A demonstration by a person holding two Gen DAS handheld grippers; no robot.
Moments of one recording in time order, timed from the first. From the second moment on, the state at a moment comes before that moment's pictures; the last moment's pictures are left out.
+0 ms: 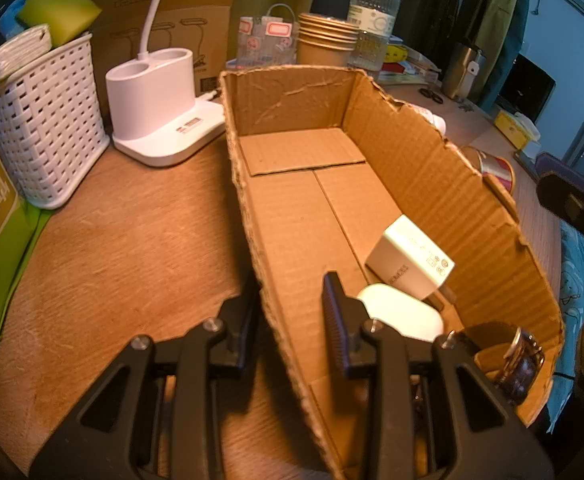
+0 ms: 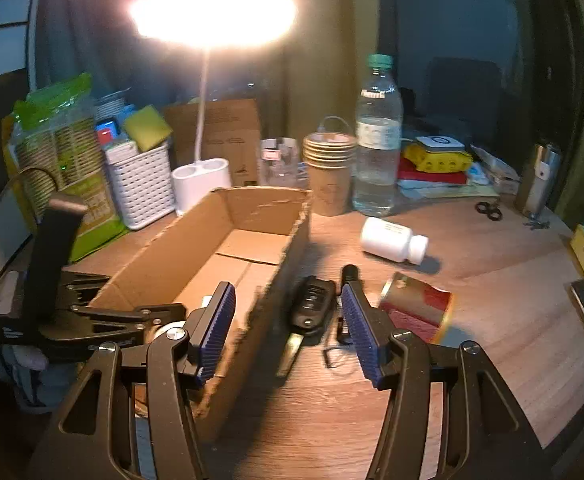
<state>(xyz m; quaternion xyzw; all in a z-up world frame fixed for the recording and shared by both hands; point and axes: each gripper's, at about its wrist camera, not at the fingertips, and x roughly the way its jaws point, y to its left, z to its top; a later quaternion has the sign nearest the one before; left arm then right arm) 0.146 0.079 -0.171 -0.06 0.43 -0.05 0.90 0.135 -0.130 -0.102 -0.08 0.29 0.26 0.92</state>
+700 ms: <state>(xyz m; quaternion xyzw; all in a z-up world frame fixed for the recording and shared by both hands) 0.146 0.079 -0.171 -0.06 0.43 -0.05 0.90 0.180 -0.175 -0.129 -0.06 0.32 0.16 0.93</state>
